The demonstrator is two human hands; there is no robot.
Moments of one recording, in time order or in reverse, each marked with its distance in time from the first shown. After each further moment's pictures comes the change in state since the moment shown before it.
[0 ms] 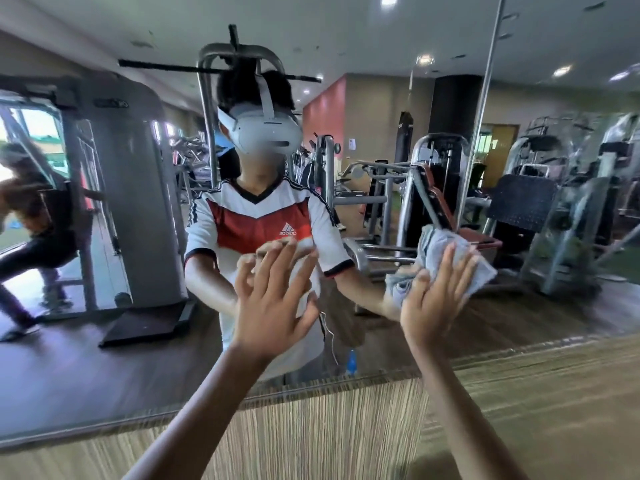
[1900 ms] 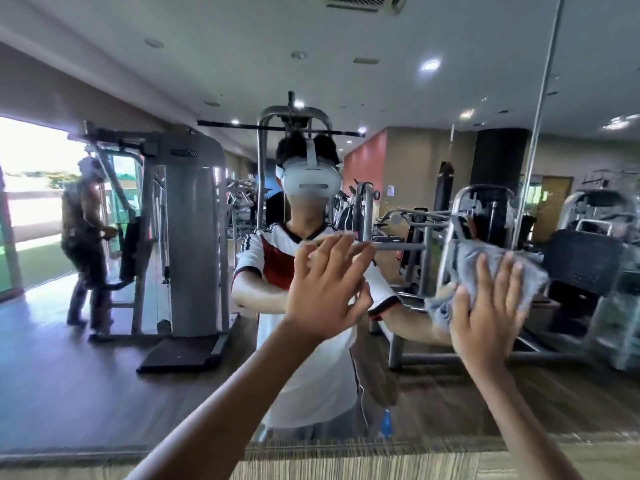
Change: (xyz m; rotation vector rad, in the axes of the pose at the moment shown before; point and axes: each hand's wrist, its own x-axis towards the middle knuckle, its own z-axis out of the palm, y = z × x) left_hand 0.091 -0.018 -0.019 0.107 0.027 0.057; right_hand 0.064 -0.021 -0.001 -0.107 -0.032 -0.299
